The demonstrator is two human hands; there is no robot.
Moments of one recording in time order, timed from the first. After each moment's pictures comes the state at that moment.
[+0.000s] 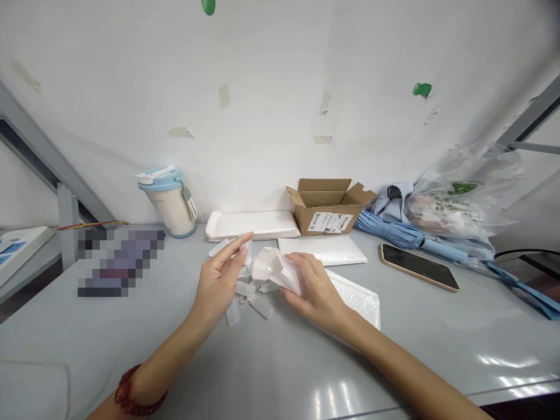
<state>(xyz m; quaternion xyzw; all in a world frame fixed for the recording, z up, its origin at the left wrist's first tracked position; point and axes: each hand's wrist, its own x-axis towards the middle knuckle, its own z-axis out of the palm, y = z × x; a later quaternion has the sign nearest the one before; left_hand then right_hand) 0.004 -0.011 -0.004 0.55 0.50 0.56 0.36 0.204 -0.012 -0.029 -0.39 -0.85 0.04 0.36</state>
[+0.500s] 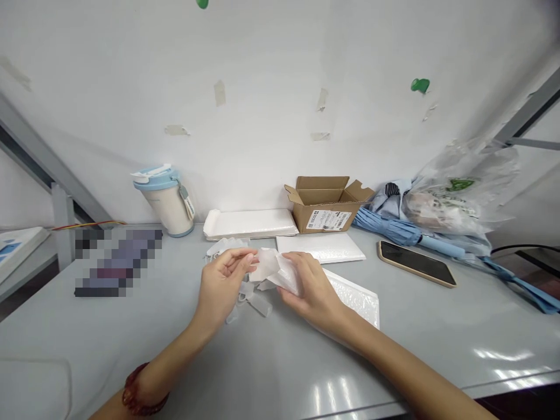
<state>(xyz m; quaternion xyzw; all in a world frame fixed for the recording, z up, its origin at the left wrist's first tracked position) 0.014 -0.013 -0.010 0.52 0.52 0.55 0.38 0.202 -0.014 -0.029 -0.39 -0.84 0.07 0.37</state>
